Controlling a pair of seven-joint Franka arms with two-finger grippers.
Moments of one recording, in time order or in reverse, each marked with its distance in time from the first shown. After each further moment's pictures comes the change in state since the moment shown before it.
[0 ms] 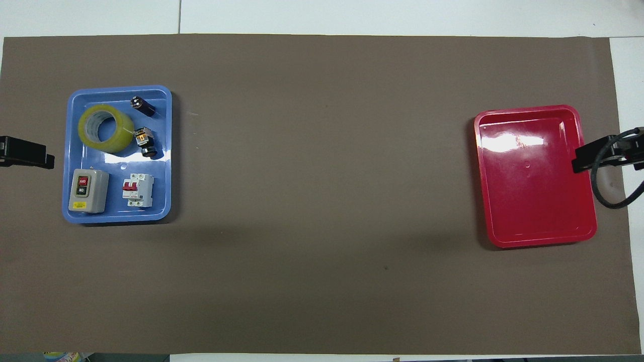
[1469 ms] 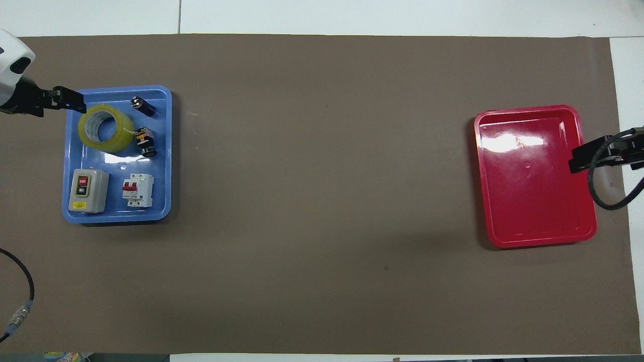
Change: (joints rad) left arm 0.092 0.504 0.011 0.140 0.000 0.428 0.073; right arm 0.007 0.000 0.001 0.000 0.002 0.000 0.000
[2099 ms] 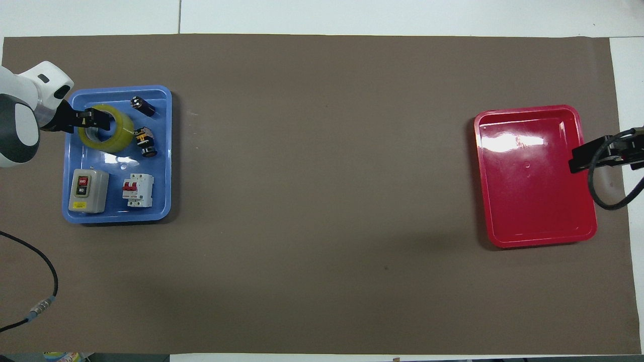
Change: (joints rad) left arm 0.006 0.057 0.000 -0.128 0.000 0.171 0.006; right arm 0.000 0.000 0.000 0.000 0.000 0.000 0.000
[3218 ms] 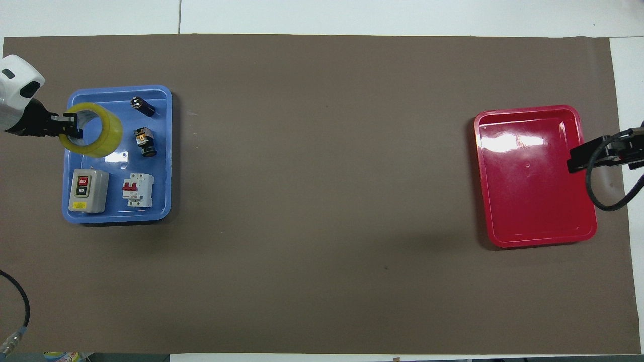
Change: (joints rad) left arm -0.030 -0.217 -0.009 -0.023 0.000 -0.244 -0.056; right arm 0.003 0.000 0.009 0.000 0.000 0.000 0.000
